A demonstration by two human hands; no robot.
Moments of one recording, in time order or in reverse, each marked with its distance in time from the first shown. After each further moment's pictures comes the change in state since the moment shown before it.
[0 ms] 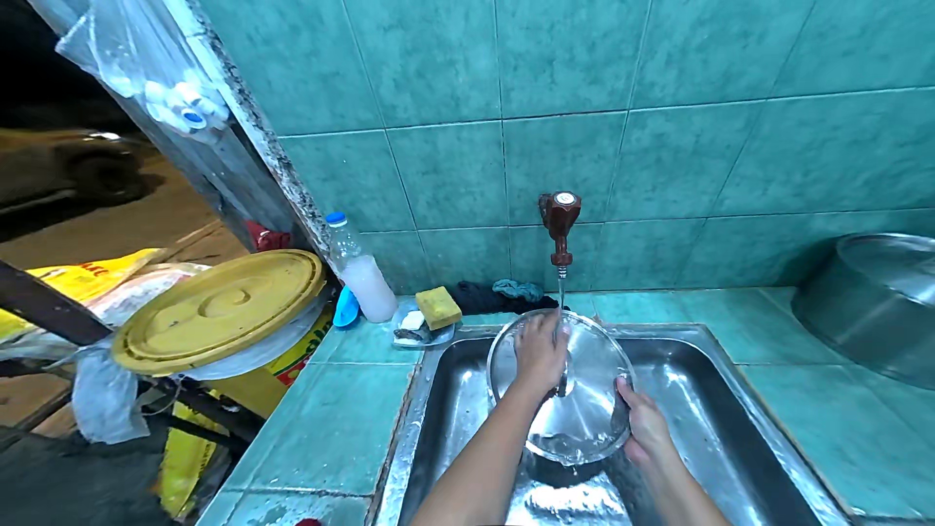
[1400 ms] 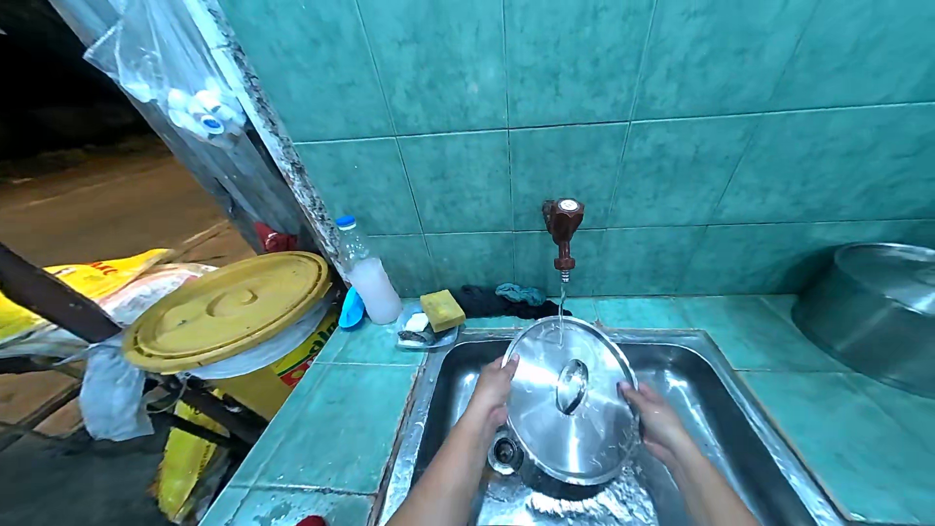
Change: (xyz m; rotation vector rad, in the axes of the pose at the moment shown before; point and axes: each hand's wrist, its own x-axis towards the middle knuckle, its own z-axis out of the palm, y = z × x) left_hand -0.051 -0.044 -0.031 -0.947 0.077 -0.544; right_hand 0.035 -0.011 -0.035 -0.430 -0.165 -0.006
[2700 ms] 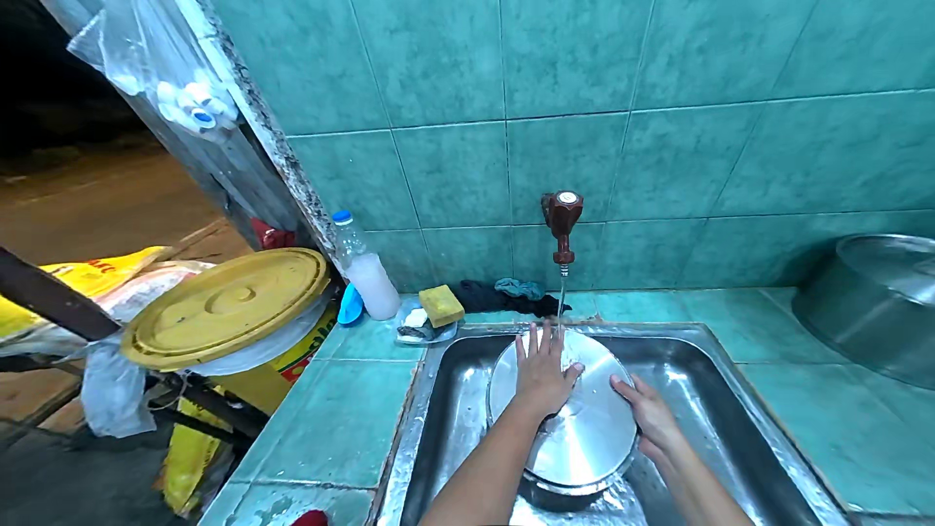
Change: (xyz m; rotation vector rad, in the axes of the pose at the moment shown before) left_hand 0.027 -0.015 0.060 1.390 -0.172 0.484; right_hand -0.020 -0.009 0.019 0.197 -0.072 -0.059
